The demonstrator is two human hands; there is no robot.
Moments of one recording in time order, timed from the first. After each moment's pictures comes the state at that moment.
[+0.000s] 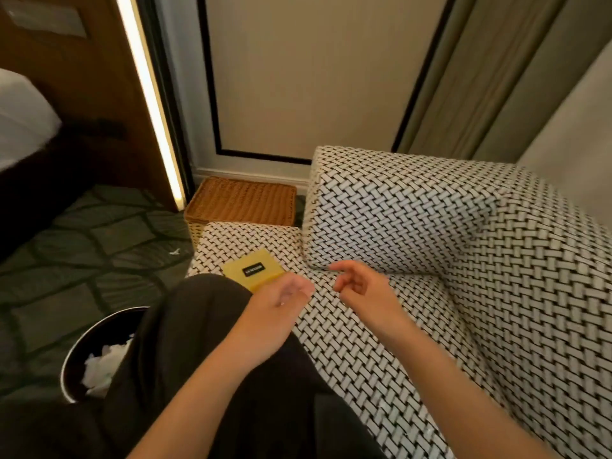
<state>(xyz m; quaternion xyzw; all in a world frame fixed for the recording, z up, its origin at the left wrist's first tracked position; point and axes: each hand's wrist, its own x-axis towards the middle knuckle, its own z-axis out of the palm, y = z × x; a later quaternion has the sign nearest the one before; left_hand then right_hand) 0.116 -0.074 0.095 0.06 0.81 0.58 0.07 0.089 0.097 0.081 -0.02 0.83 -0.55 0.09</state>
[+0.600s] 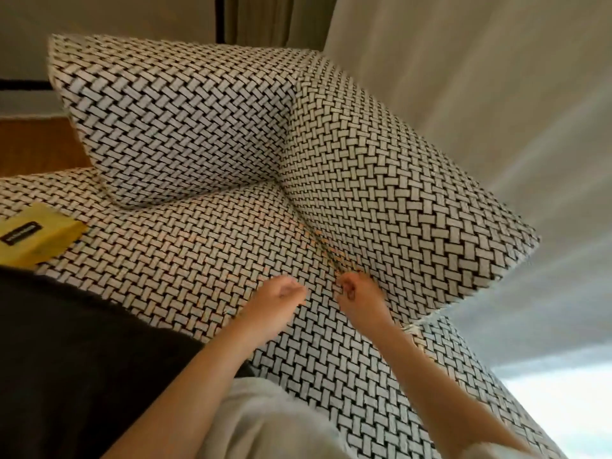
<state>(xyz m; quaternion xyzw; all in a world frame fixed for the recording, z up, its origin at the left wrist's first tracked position) 0.197 0.127 0.023 0.20 0.79 0.46 0.35 0.262 0.297 -0.018 0.32 0.90 -0.30 0.02</state>
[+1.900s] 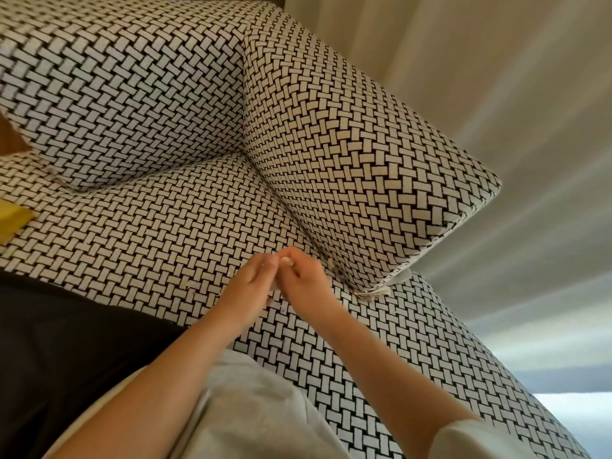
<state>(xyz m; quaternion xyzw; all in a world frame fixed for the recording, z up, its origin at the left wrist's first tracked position) 0.233 0.146 0.012 0.17 0.75 0.54 0.33 0.283 0.246 0.005 0.19 0.80 -0.56 -0.04</state>
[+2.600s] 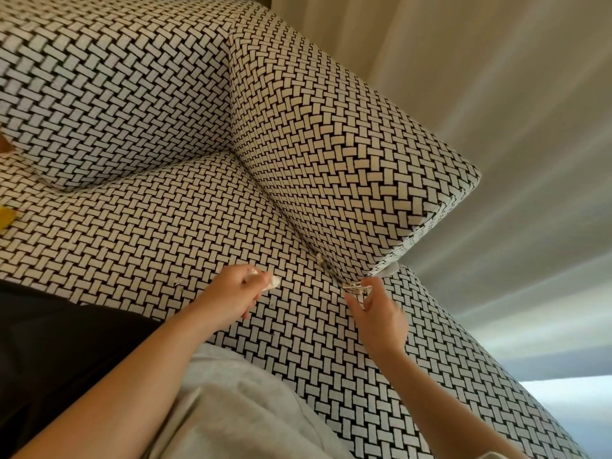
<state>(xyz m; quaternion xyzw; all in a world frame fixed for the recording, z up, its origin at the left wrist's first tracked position) 0.229 0.138 0.007 0.22 0.80 0.43 0.36 0.382 0.321 -0.052 0.42 0.88 -0.19 -0.09</state>
